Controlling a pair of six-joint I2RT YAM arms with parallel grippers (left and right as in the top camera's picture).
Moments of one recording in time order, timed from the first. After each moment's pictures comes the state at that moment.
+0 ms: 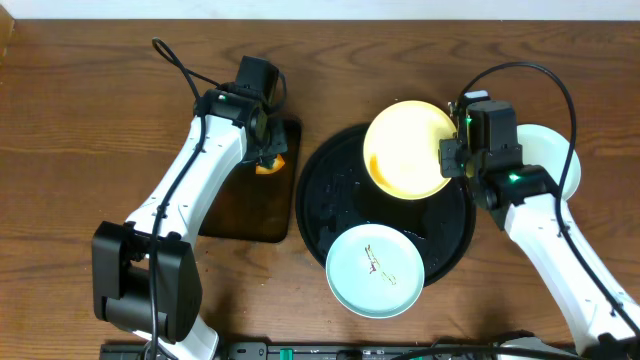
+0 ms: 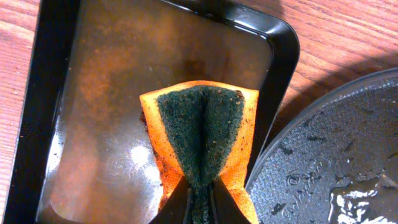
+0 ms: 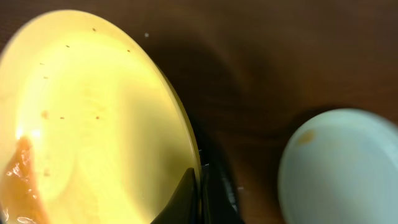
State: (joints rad) left arm -0.27 1.77 1.42 -0.94 -0.03 -0.48; right arm 0.23 1.38 0.96 -0.41 0.15 0.03
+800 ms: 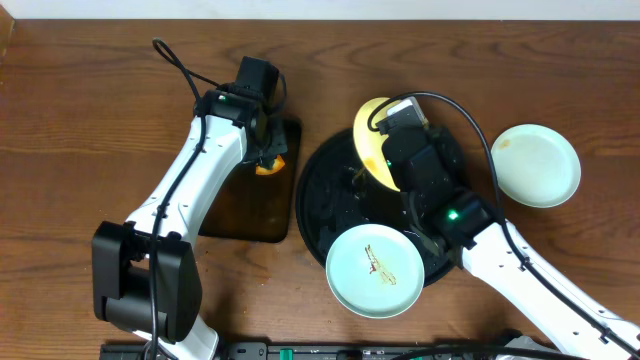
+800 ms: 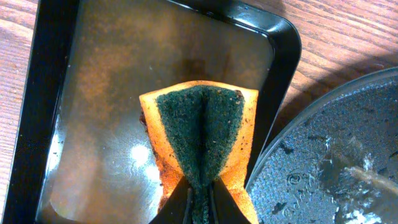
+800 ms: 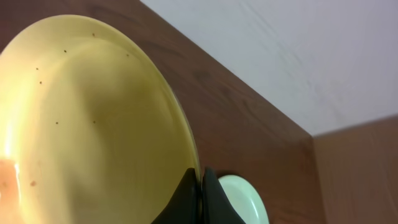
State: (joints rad) left arm -0.27 1.77 1.41 -0.94 -0.03 -0.48; right arm 0.63 1.35 0.96 -0.27 0.76 -0.24
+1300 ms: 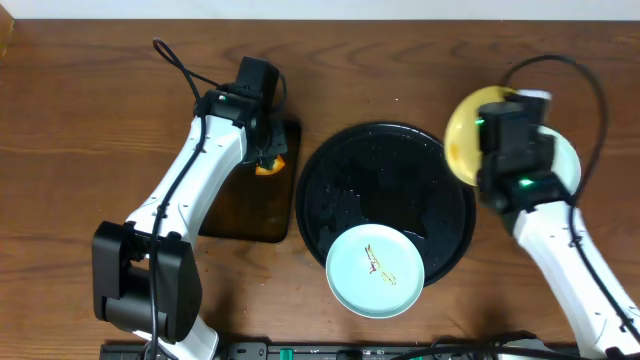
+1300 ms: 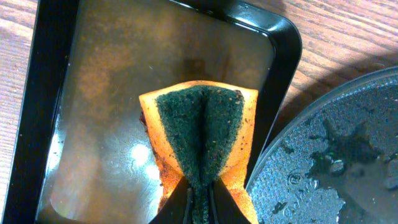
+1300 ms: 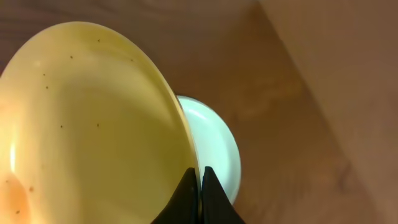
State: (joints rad) left arm -0.27 1.77 1.41 -0.95 -0.03 -0.48; right arm 0.16 1.35 0.96 -0.46 0.73 0.18
